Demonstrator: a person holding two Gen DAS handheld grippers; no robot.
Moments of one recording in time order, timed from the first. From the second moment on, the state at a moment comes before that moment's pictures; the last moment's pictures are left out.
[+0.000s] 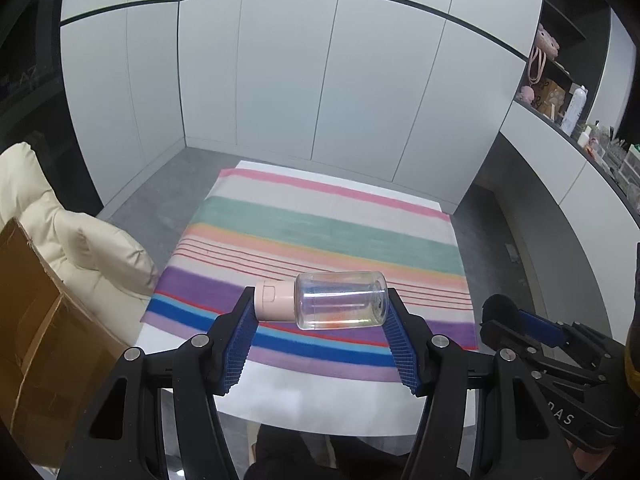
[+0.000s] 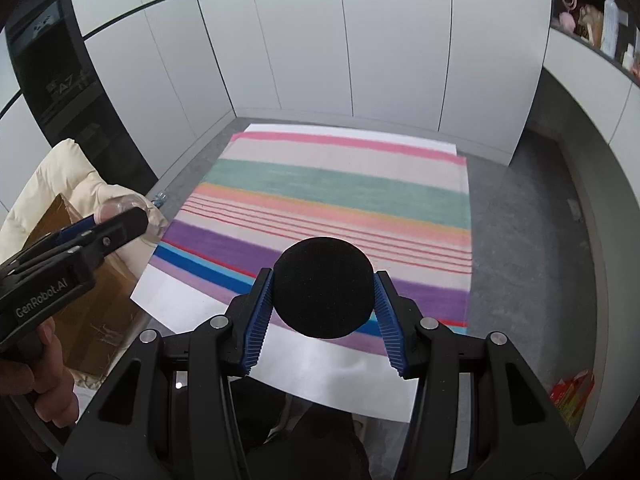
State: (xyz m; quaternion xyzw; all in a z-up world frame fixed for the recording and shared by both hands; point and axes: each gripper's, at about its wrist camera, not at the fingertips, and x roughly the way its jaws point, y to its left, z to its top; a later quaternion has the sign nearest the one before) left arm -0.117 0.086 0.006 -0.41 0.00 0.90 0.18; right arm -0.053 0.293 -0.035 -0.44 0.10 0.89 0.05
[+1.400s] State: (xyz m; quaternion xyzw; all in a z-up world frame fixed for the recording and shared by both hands) left arm -0.116 -0.107 0.007 -0.39 -0.06 0.92 0.03; right arm -0.132 0.112 -0.015 -0.39 0.04 0.92 -0.08
